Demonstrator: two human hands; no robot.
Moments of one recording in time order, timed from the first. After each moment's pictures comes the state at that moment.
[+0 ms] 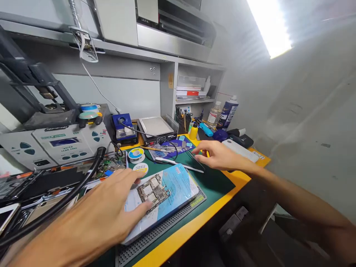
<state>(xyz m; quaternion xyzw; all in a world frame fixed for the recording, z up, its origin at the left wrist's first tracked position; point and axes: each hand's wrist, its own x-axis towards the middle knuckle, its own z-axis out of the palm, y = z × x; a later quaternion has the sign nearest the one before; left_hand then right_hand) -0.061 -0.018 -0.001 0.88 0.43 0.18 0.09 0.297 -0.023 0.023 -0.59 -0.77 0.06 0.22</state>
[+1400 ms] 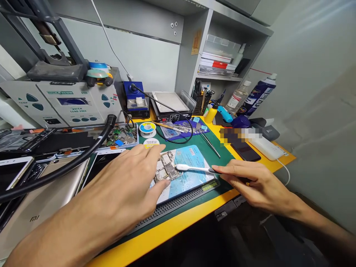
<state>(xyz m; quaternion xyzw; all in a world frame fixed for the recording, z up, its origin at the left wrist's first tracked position) -0.045 -0.037 -0.004 0.89 0.43 0.13 0.07 0.277 -0.119 -0.007 -0.50 -0.81 0.16 0.26</state>
